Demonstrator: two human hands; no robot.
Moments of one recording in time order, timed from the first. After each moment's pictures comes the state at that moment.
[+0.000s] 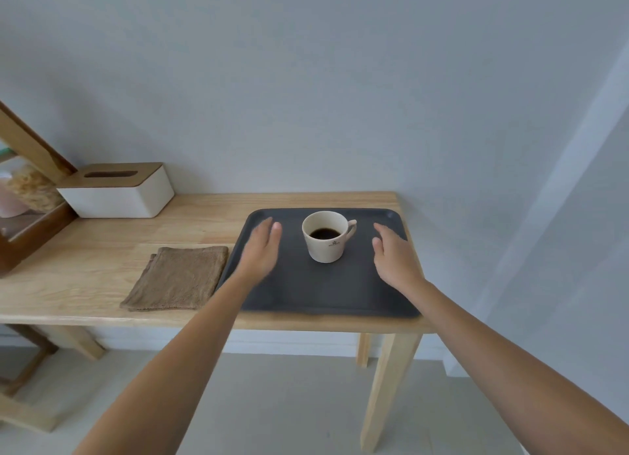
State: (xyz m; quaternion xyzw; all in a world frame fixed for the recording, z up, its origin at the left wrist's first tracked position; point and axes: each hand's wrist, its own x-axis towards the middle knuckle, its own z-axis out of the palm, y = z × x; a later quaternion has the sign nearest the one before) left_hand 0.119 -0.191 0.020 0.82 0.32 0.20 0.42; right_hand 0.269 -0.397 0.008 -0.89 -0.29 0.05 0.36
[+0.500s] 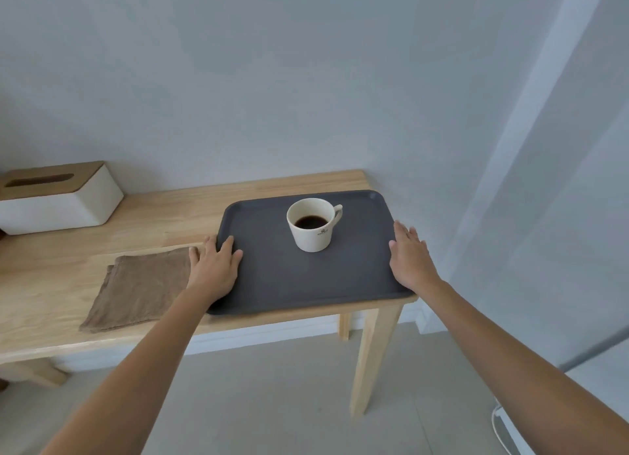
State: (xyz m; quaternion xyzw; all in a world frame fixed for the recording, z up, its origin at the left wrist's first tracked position) left_hand 0.097 -0.142 -0.024 0.95 0.30 0.03 0.10; right_hand 0.268 -0.458 -0.019 -0.95 -0.20 0.04 0.24
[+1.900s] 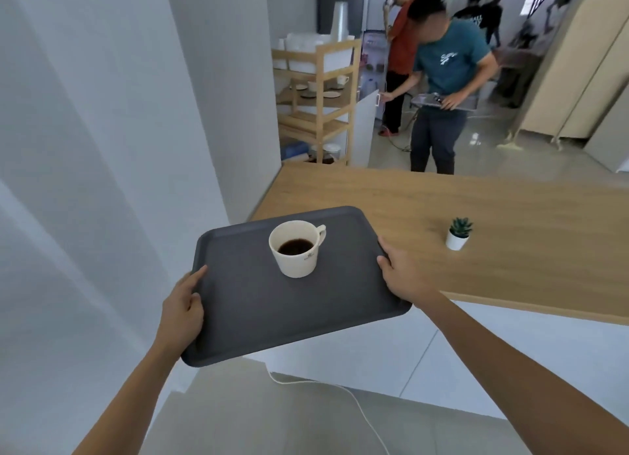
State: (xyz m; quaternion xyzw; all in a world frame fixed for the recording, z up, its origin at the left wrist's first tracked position) left_hand 0.270 -0.704 -0.033 0.87 -0.25 -0.02 0.43; right_hand 0.060 -1.021 0.000 -0.85 0.33 -0.13 0.38
